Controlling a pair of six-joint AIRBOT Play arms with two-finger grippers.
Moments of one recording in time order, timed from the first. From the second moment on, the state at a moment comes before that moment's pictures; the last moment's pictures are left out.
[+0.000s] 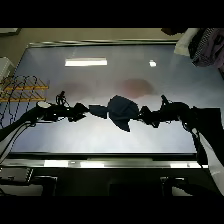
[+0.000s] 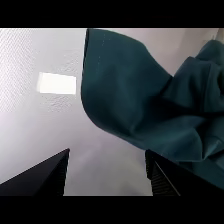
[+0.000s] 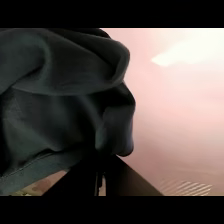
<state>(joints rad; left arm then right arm) -0.08 -1.59 0.96 0.44 -0.85 -1.25 0.03 -1.37 0.86 2.42 -0.93 -1.54</state>
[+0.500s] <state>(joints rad) -0.15 -1.71 1.07 0.35 -0.78 -1.28 0.03 -1.35 0.86 2.39 -0.96 -1.54</state>
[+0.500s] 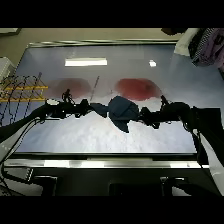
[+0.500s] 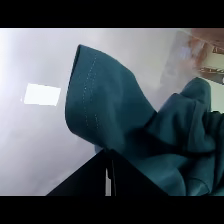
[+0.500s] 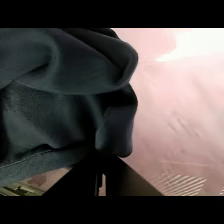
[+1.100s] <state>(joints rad) 0.06 -1.40 1.33 0.57 -0.97 -1.42 0.04 -1.06 1.12 2.03 -0.87 -1.56</state>
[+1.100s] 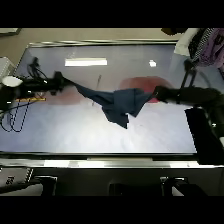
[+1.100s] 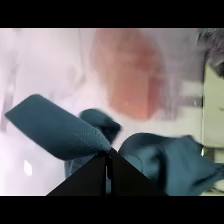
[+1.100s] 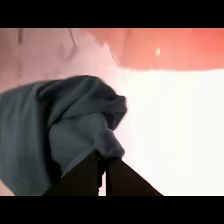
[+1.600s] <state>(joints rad) 0.18 -0.88 1.59 0.97 -1.05 -1.69 0.03 -0.74 1.45 1.82 -0.90 -1.65</state>
